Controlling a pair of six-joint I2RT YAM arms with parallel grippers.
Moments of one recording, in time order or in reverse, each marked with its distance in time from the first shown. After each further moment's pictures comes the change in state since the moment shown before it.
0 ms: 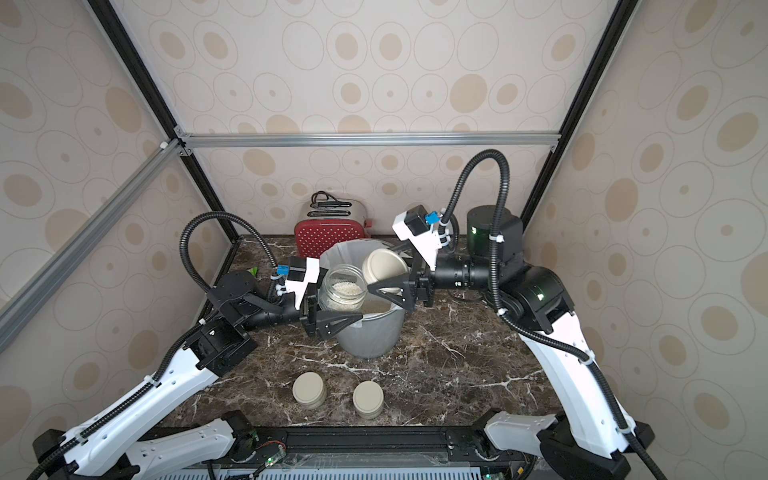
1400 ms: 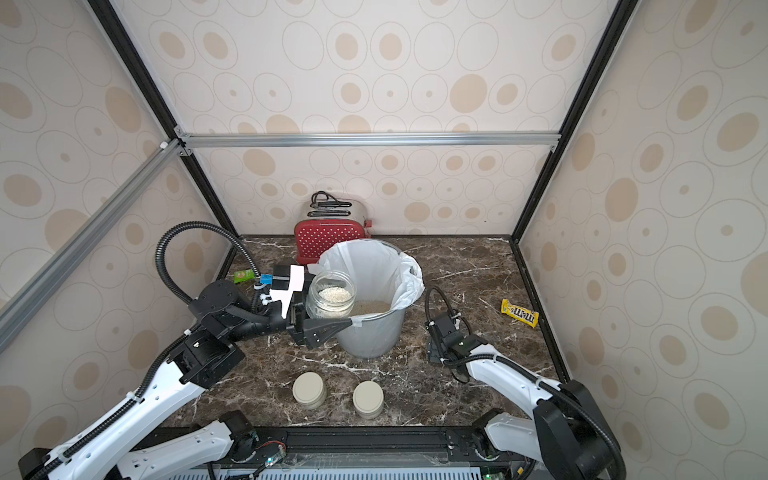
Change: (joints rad) left arm 0.000 -0.097 -0.041 -0.031 -0.024 0.000; right arm -0.076 0.045 -1.210 0.380 1.022 0.686
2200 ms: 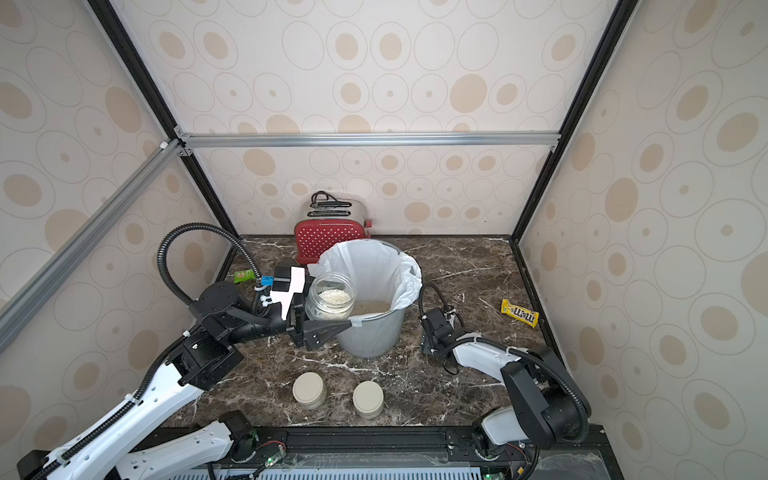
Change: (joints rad) left arm 0.000 -0.016 -0.012 -0.024 -0.010 0.002; right arm -0.016 0.186 0.030 0.173 0.005 0.053
